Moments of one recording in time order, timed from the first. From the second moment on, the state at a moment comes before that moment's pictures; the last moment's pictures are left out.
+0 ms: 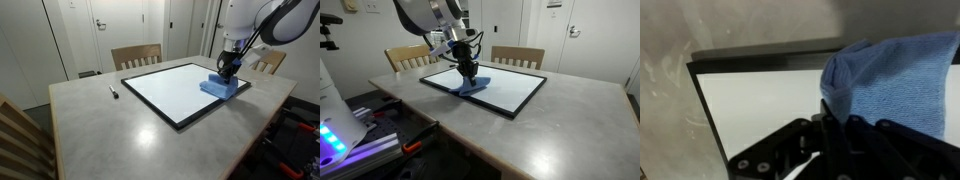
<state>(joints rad) 0.17 0.17 -0.32 -2.62 -0.84 2.78 0.76</state>
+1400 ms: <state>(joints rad) 0.09 0.31 -0.50 -2.47 -0.91 2.79 0.62</state>
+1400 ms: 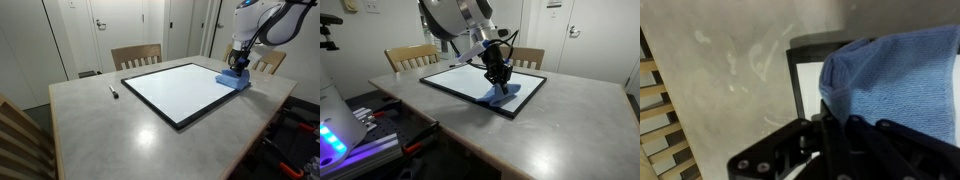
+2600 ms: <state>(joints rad) 0.03 0.34 -0.45 -2.36 -0.91 2.79 0.56</state>
